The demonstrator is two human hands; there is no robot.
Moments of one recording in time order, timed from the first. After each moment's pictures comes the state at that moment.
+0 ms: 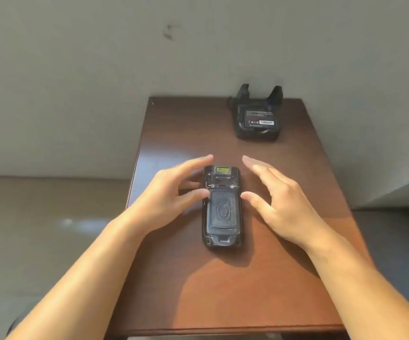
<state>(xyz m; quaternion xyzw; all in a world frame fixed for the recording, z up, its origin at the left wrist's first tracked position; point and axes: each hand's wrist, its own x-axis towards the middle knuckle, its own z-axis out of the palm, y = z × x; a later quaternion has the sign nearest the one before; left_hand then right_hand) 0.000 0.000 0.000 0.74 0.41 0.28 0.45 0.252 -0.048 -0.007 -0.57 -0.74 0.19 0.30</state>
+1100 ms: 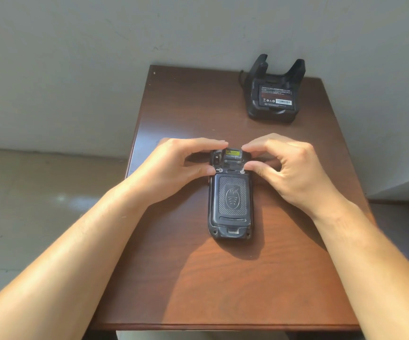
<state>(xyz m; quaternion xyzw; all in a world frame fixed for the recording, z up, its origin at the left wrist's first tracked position) 0.000 0.031 -0.012 0.79 0.41 0.26 0.36 0.251 -0.008 -0.006 -0.53 -0.75 0.21 0.33</state>
